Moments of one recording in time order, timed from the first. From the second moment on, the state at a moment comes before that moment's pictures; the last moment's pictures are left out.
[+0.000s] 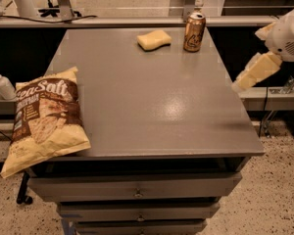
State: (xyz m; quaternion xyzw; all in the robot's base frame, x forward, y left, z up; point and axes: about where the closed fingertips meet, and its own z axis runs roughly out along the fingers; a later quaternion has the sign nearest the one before) arm 0.575 -0.250 0.936 -0.50 0.80 0.02 0.32
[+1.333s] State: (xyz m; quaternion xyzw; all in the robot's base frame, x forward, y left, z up) arm 0.692 -0.238 0.913 -0.38 0.79 0.09 0.48
